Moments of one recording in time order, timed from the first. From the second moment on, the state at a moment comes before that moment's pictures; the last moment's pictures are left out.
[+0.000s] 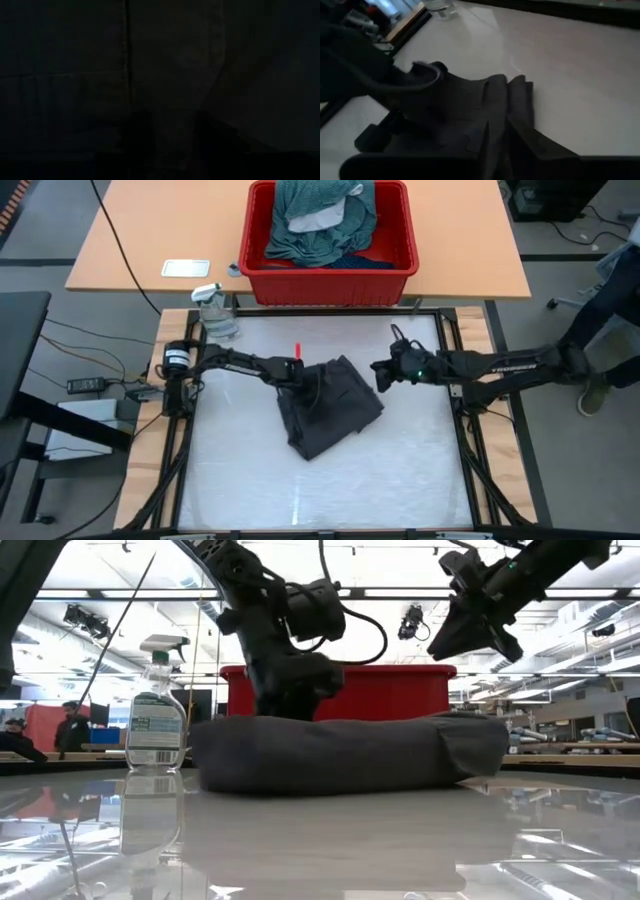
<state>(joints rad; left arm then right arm) 0.08 1.92 1.24 -0.51 0.13 -0.29 -0.02 1.04 0.70 -0.32 0.39 0.84</state>
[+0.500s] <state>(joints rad) 0.06 1.38 0.70 -0.49 0.13 -0.27 0.21 1.32 0.75 -0.31 0.49 1.29</state>
